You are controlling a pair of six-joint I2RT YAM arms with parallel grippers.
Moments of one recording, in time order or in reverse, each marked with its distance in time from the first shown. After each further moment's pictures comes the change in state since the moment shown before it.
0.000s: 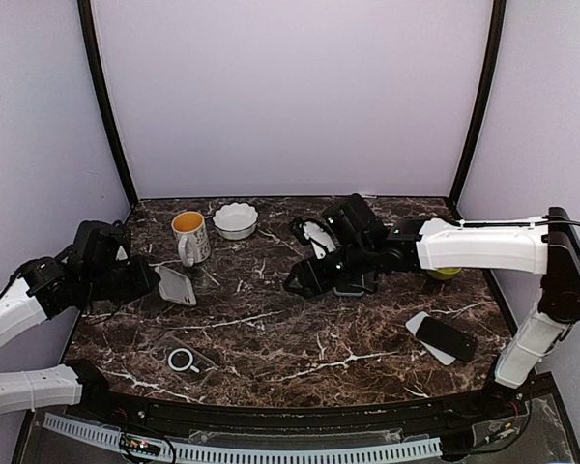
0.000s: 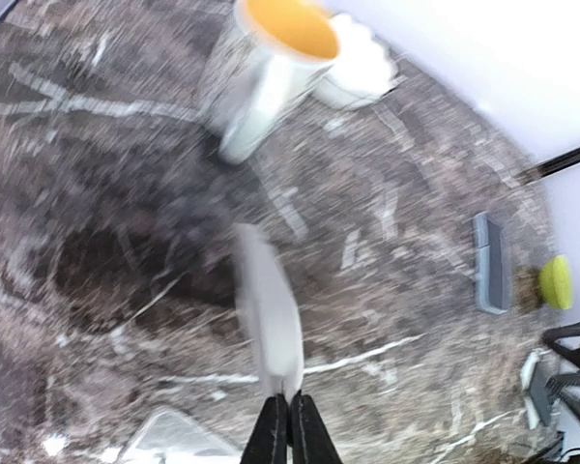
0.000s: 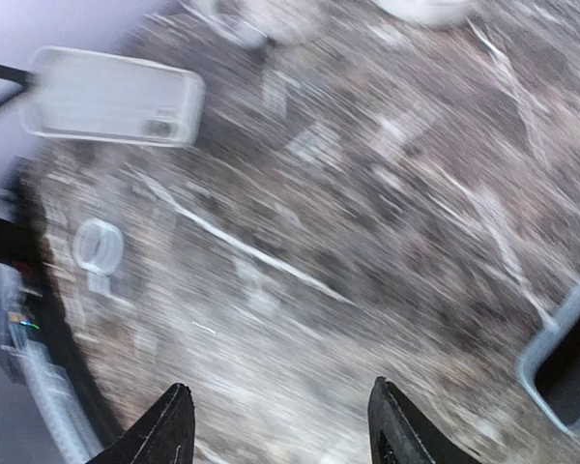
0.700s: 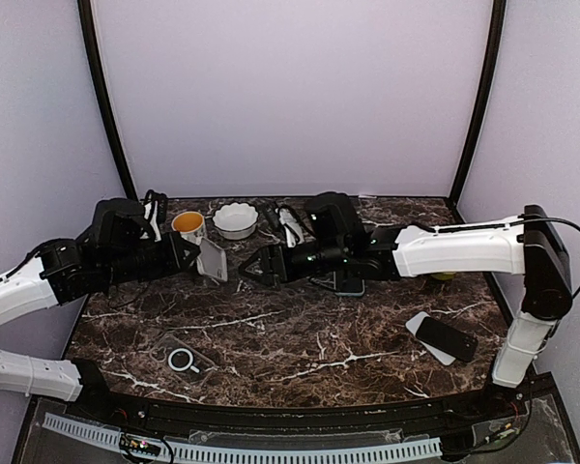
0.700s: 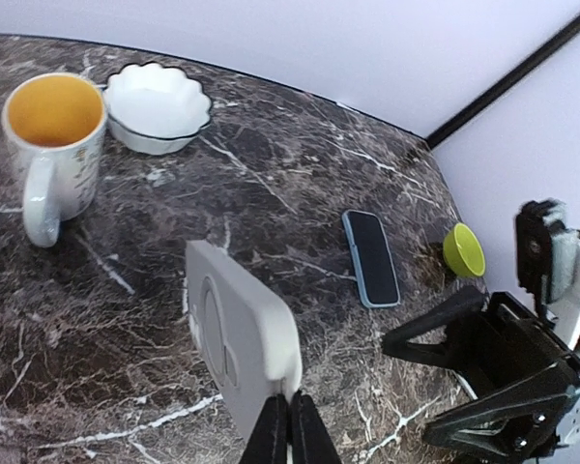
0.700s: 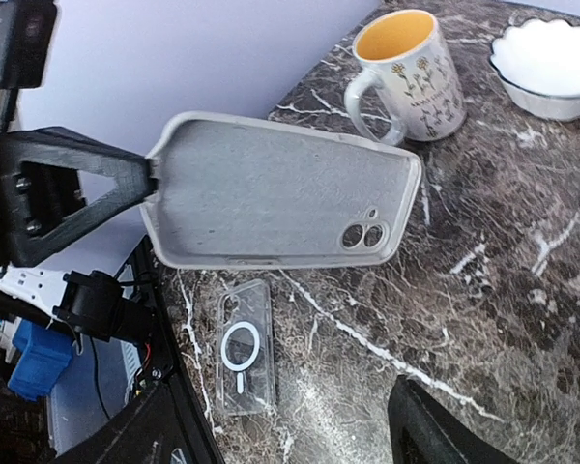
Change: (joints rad) left arm -0.242 0.150 0.137 0.259 -0.037 0.058; right arm 0.069 0.106 0.063 0.401 -0.155 0.239
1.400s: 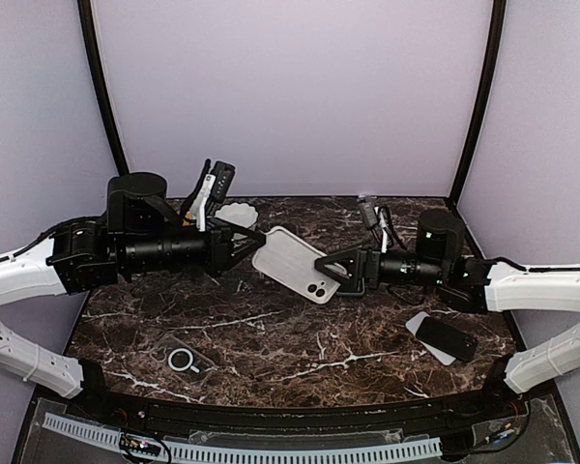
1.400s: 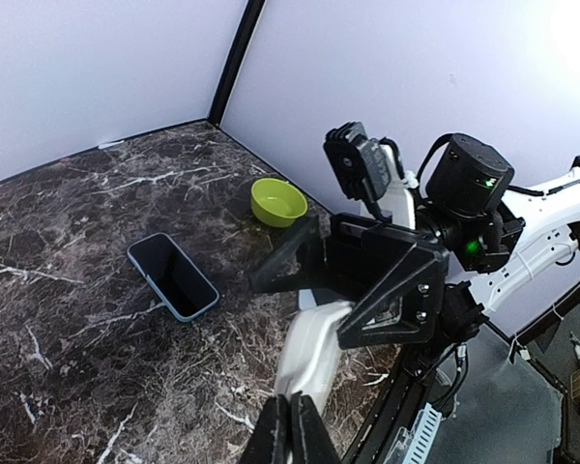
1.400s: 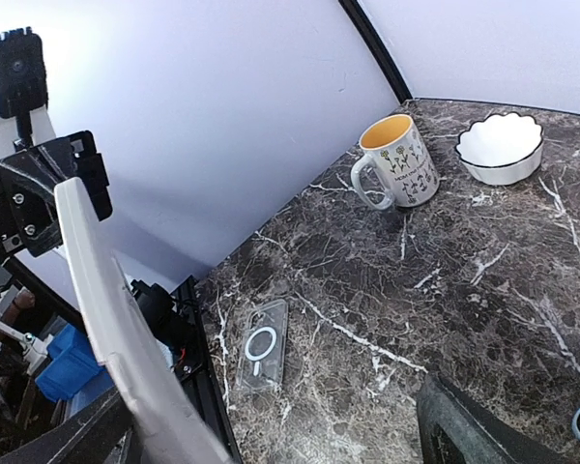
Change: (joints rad) left arm -0.293 0.183 0.249 0.165 0.173 0.343; right arm -0.178 -0.544 -0.606 0.359 -0.116 -0.010
